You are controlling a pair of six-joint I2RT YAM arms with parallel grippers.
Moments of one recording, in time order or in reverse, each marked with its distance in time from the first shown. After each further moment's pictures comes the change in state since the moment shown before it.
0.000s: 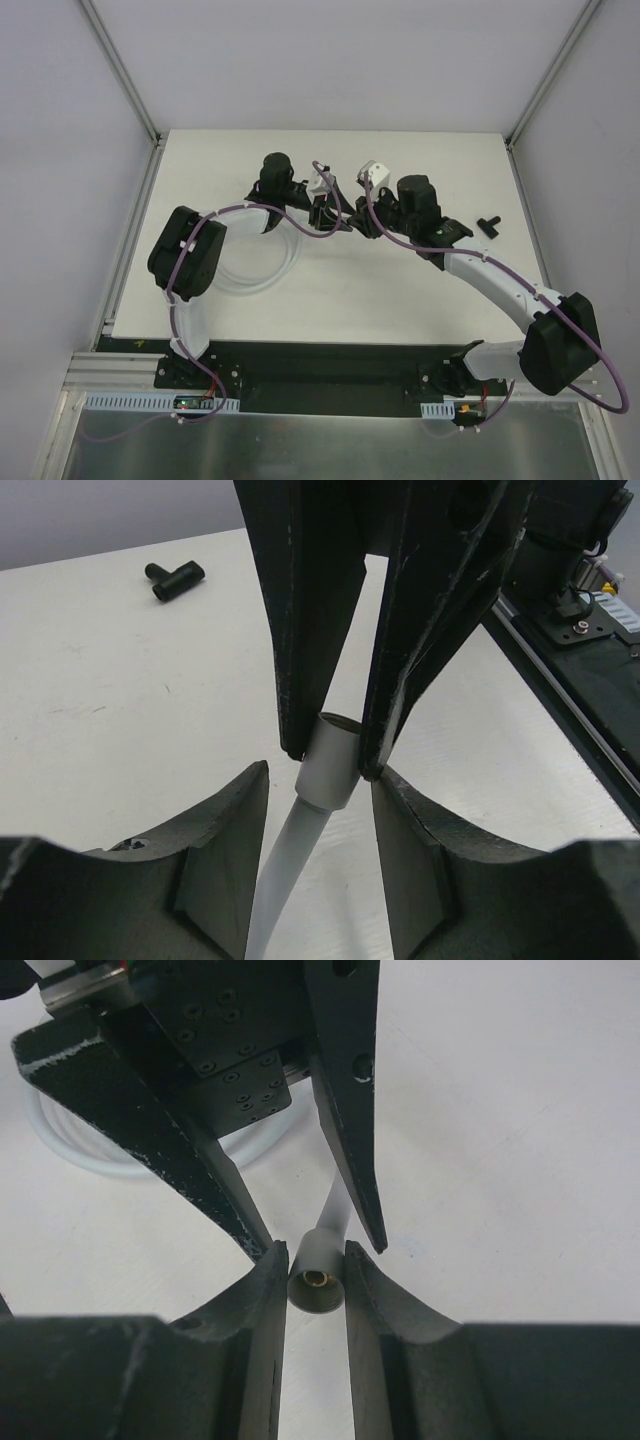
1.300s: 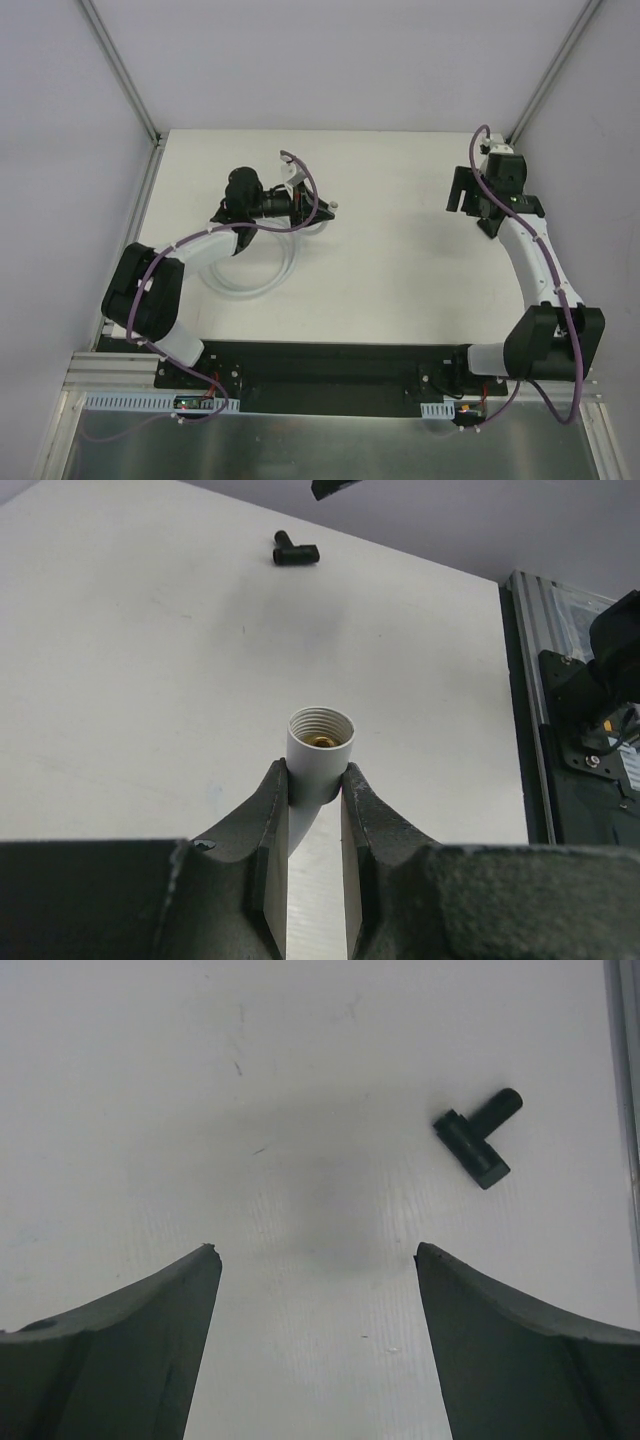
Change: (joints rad) left arm 0.066 -0.333 -0.274 0.006 -0.380 -0.304; right arm -0.574 0.010 0.179 -0.437 0.368 0.195
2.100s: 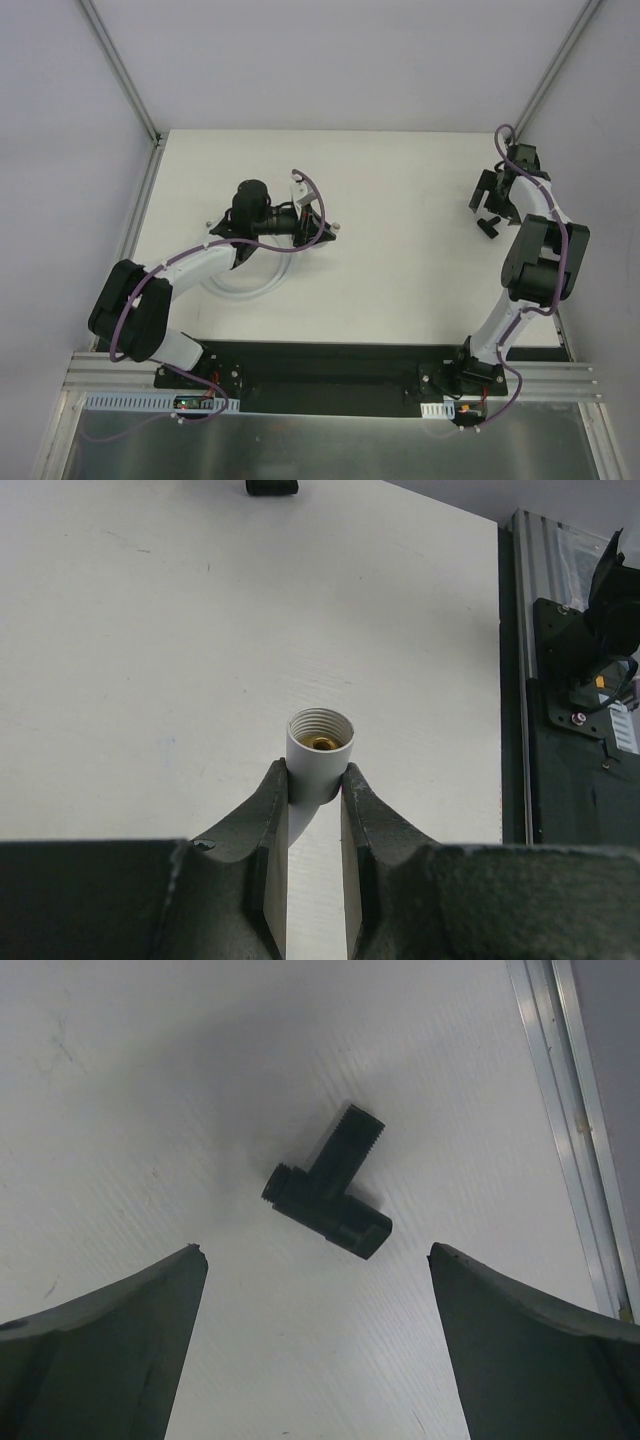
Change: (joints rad) left arm -0.091 -0.134 -0.097 -0.244 -0.095 0.137; right arm -0.239 0.514 0.248 -0.078 0.107 0.031
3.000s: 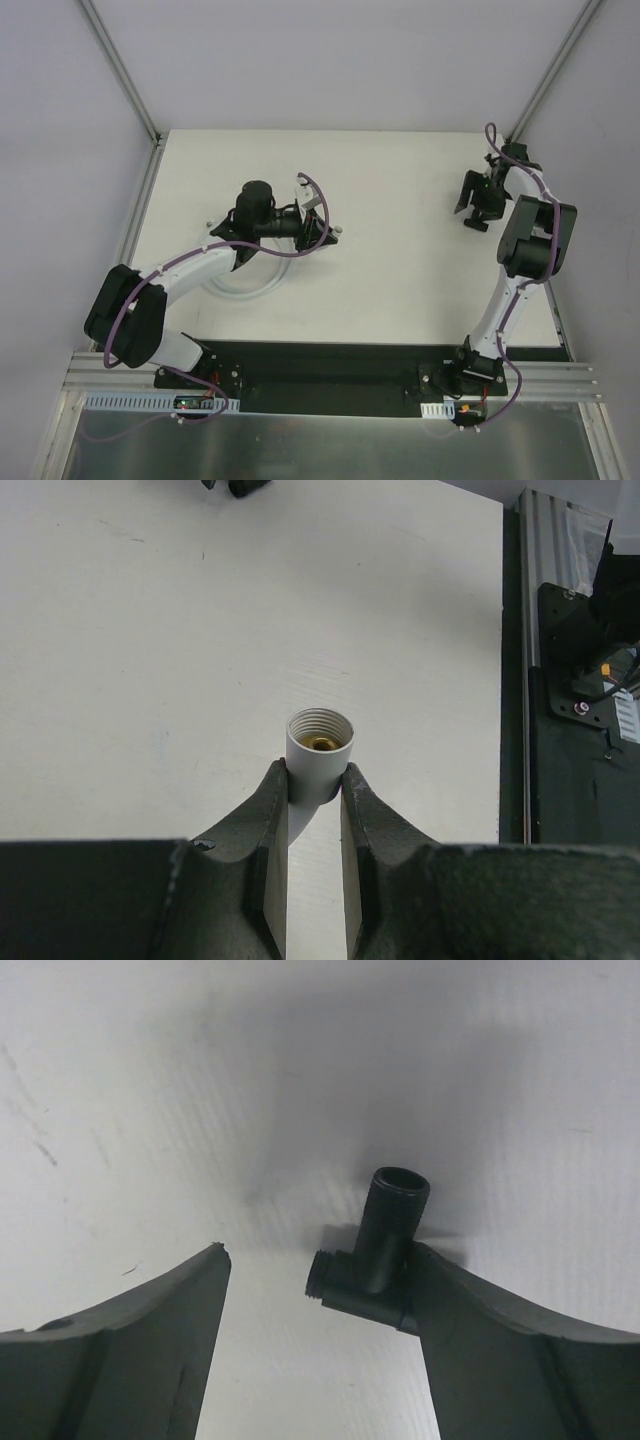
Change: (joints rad) left arm -0.034 -0.032 0.021 -0.101 -0.042 0.046; right arm -0.019 0.280 0.241 -0.105 -0.332 -0.060
